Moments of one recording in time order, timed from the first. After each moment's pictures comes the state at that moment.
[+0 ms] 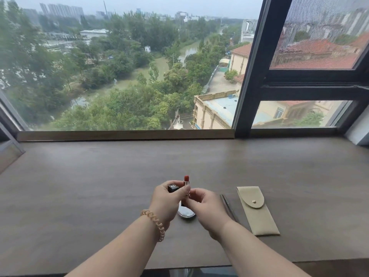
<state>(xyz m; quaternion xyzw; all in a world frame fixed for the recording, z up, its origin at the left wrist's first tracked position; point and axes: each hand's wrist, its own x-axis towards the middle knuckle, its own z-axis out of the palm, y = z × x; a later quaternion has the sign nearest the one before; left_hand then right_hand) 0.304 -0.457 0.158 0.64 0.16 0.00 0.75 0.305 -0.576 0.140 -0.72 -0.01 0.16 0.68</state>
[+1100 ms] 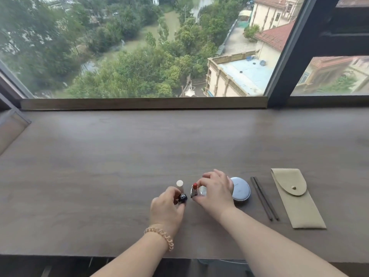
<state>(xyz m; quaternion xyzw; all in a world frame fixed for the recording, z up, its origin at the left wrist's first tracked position) 0.304 -0.394 0.036 0.92 0.15 0.08 0.34 0.365 -0.530 0.034 -0.96 -0.09 0.03 0.28</state>
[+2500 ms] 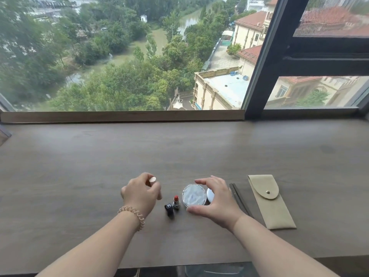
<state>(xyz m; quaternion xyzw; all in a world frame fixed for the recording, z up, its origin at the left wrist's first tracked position) 0.344 -0.372 0.086 0.92 0.19 0.07 0.34 0.345 -0.587 0.087 -0.90 -0.10 0.08 0.43</state>
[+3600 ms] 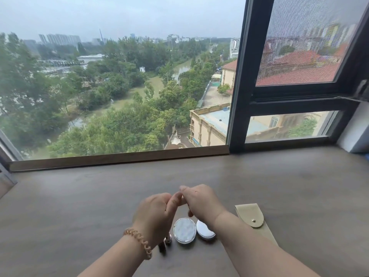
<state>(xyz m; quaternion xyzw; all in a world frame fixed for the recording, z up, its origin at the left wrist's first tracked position) 0.315 -0.438 0.204 0.96 -0.02 0.08 0.26 0.346 -0.574 0.215 -0.88 -0.02 0.10 0.47</state>
